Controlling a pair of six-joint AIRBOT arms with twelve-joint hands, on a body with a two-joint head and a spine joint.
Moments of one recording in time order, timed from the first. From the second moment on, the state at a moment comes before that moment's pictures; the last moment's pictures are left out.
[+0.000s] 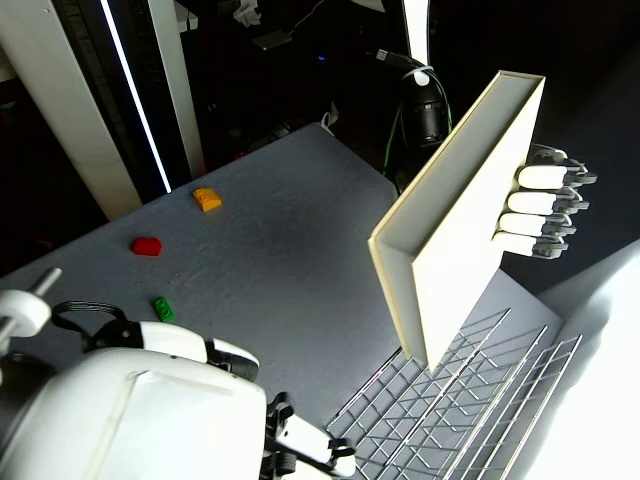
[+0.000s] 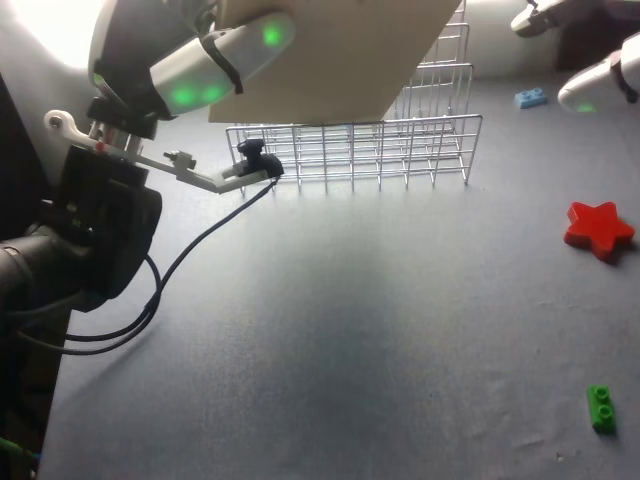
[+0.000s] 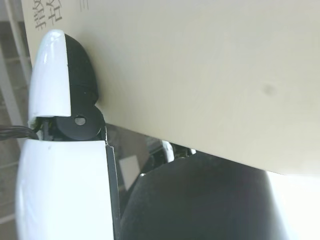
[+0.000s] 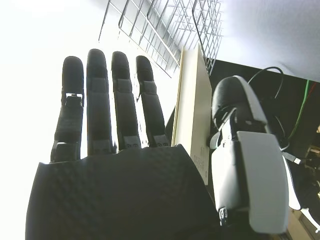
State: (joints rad) left arm 0.59 -1.61 1.96 -0.23 -1.43 -0.71; right arm 0.04 -1.01 1.42 -2.23 0.37 0.86
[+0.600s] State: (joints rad) left arm 0.62 -1.62 1.92 -0.27 -1.45 -0.71; right arm 0.05 -1.00 1.38 -2.23 0.33 0.83
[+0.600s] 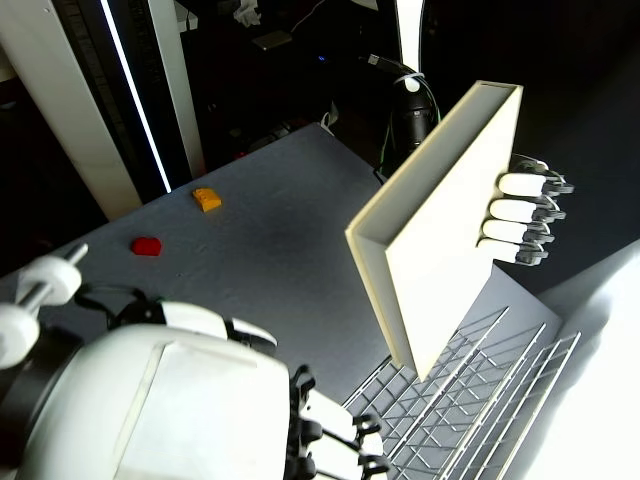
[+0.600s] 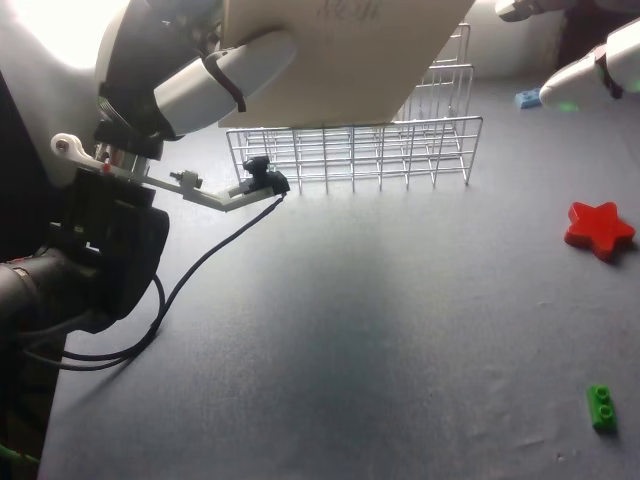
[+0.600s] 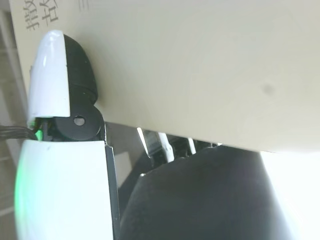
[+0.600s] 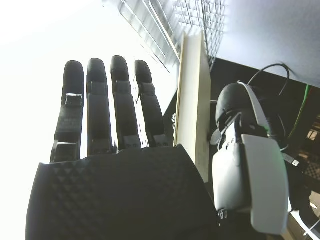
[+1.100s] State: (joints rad) left arm 0.63 -1.66 1.95 -0.27 -1.46 -0.71; right arm 0.05 -1.00 1.37 -2.23 0.32 0.83
